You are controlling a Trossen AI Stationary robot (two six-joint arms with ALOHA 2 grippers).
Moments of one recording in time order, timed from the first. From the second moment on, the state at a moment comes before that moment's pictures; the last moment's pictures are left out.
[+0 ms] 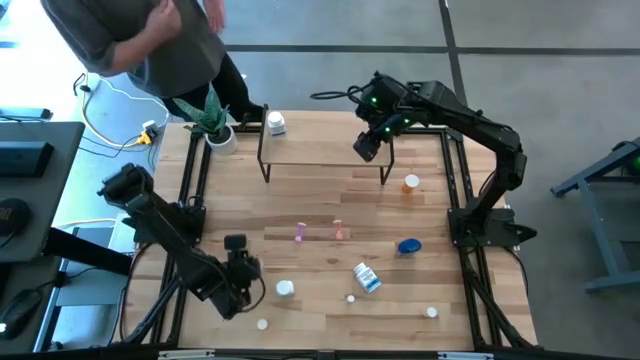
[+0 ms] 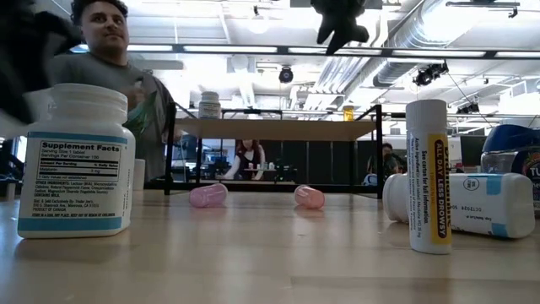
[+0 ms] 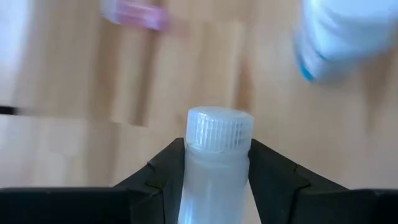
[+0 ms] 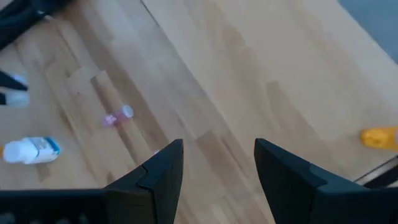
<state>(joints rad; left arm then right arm) -0.68 1.55 0.99 -0.94 -0.57 -0.87 -0.41 1.69 1.97 -1.31 -0.10 0.23</state>
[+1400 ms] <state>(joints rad) 0.13 1.32 0.99 0.03 -0.82 0.21 -0.38 1.74 1.97 -0.77 -0.40 -0.15</state>
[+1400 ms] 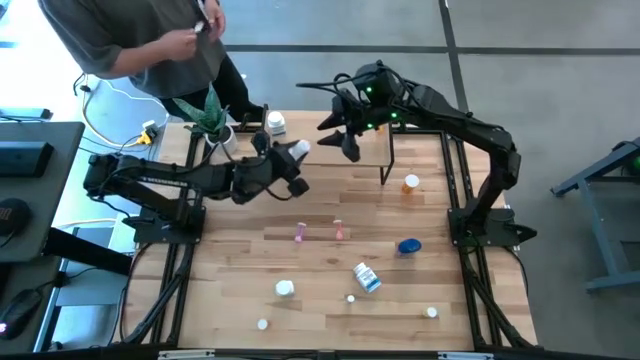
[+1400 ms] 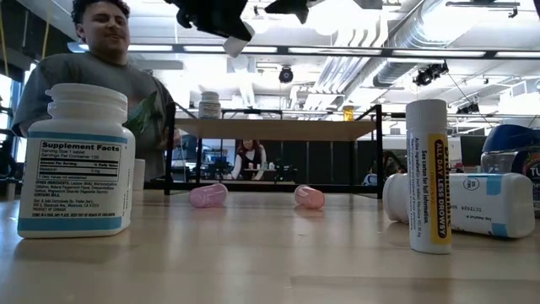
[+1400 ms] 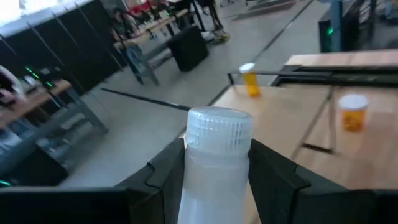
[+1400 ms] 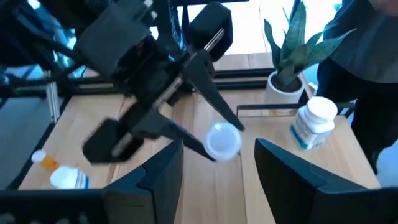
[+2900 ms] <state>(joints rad) 0.17 1.32 0.99 0.11 -0.84 0.40 -0.33 1.86 1.97 -0.63 -0.22 0.02</state>
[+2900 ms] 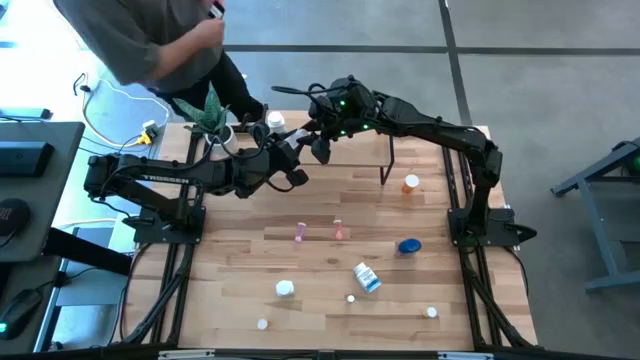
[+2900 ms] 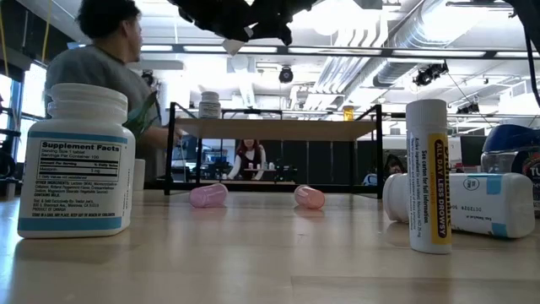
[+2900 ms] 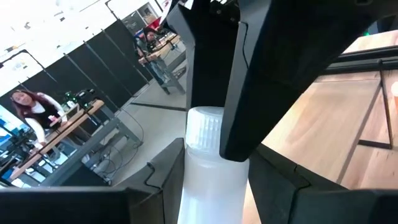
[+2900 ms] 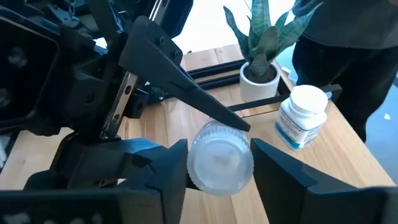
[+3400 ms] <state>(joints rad) 0.17 1.32 0.99 0.11 -0.84 0.40 -0.33 1.86 1.97 -0.63 -0.23 0.03</state>
